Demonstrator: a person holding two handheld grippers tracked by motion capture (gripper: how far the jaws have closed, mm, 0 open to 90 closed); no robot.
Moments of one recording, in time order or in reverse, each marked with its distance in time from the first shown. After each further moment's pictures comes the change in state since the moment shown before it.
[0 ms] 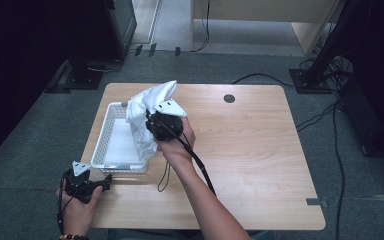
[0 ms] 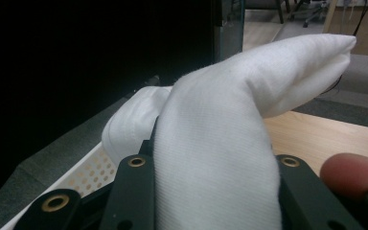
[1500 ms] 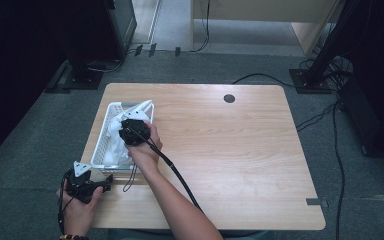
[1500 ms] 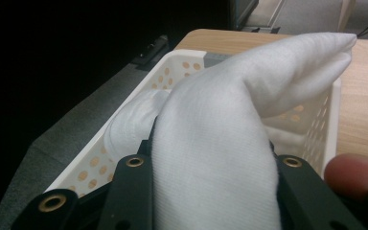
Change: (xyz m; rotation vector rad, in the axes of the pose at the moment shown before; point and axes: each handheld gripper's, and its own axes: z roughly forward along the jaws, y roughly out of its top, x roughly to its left) left arm -0.002 0.000 0.000 -0.003 -0.011 0.012; right arm 0.058 -0.054 0.102 0.169 0.001 0.097
